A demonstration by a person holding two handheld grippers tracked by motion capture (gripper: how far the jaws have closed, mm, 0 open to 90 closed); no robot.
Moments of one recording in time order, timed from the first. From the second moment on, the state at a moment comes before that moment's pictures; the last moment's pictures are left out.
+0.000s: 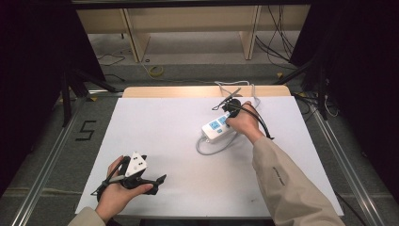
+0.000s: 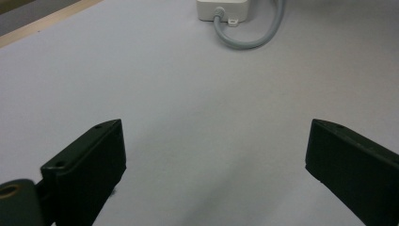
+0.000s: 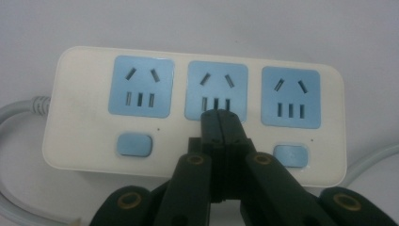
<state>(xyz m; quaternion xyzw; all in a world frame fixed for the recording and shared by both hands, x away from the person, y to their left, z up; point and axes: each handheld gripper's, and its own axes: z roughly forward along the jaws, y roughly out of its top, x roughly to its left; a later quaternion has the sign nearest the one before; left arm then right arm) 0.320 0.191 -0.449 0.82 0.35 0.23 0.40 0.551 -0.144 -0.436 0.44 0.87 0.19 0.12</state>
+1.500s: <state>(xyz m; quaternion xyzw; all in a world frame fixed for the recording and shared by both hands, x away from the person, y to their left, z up) 0.320 0.191 -0.449 0.82 0.35 0.23 0.39 0.549 -0.152 -0.434 0.44 0.87 0.20 0.12</state>
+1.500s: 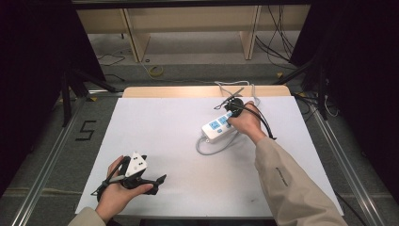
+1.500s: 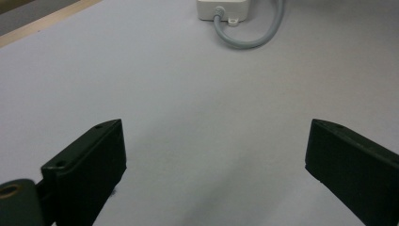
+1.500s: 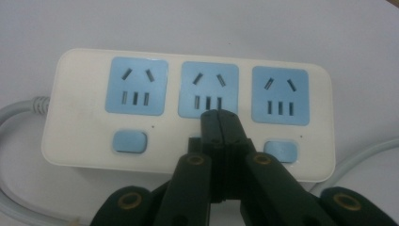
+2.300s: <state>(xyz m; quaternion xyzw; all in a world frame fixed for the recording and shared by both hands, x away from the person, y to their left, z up) 0.320 0.191 -0.449 0.82 0.35 0.23 0.39 0.524 -0.178 -0.417 0.42 0.85 0.28 0.13</state>
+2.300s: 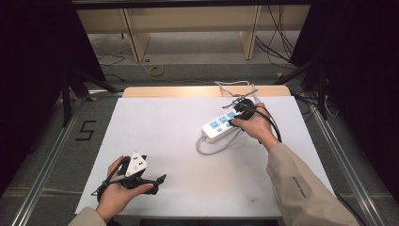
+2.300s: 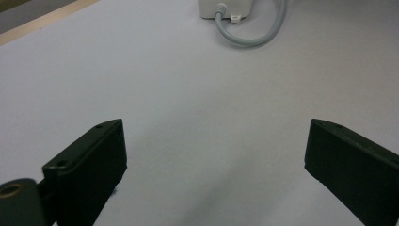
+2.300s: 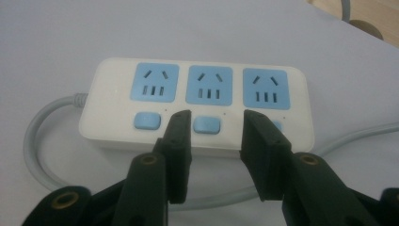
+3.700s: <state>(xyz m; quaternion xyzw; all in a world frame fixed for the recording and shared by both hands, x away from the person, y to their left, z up) 0.321 0.192 -0.452 0.82 0.36 0.23 0.38 0.388 -0.255 -0.425 0.39 0.82 0.39 0.15</state>
